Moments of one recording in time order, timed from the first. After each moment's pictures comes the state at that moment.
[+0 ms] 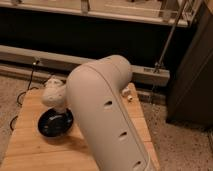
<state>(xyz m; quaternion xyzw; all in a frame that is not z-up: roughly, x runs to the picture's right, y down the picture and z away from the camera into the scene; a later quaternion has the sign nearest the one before) -0.255 0.126 0.883 -0.21 0.01 0.19 0.96</state>
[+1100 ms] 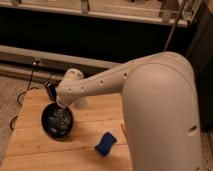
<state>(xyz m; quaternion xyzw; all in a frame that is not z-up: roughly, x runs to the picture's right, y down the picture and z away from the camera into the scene) -0.228 0.075 0.771 -0.24 -0.15 0.26 0.92</state>
